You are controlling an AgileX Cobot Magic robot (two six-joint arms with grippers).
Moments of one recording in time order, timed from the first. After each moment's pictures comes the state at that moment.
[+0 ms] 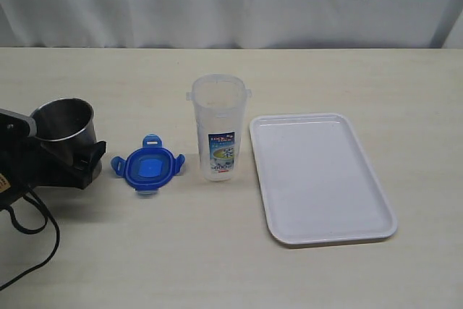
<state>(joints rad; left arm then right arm) 0.00 2.06 -0.41 0.34 -1.20 0.03 0.04 0.00 0.00 -0.03 0.35 -0.05</state>
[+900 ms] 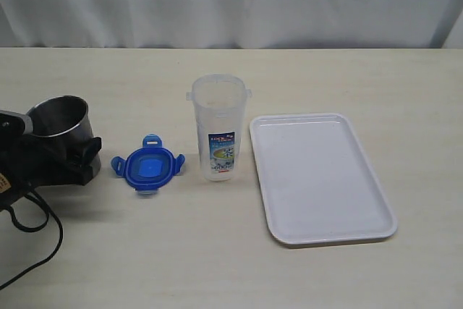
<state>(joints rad) -0.01 2.06 -0.41 0.36 -1.21 -0.08 0.04 0.00 0.00 -0.03 0.35 -0.05</state>
